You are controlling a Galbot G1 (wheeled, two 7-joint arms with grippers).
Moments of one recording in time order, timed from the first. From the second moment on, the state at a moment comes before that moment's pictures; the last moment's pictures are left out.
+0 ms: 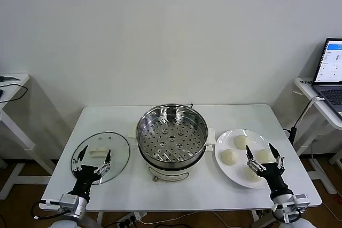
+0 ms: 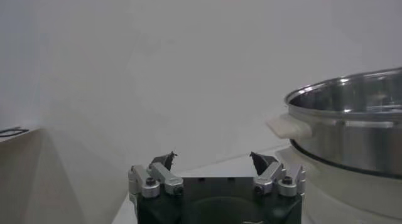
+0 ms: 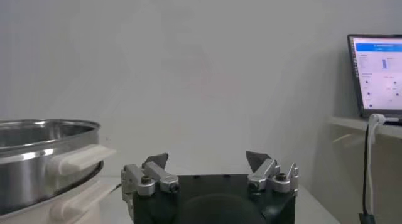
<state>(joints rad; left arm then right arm) 1.56 -1.43 -0.69 -2.01 0.04 0.02 0.13 -1.53 1.22 0.75 1.85 0.38 0.16 -0.14</state>
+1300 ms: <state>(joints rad) 1.55 -1.43 -0.69 -2.00 0.04 0.00 0.14 -0.27 0.59 -0.35 1.25 -0.10 -0.08 -0.99</state>
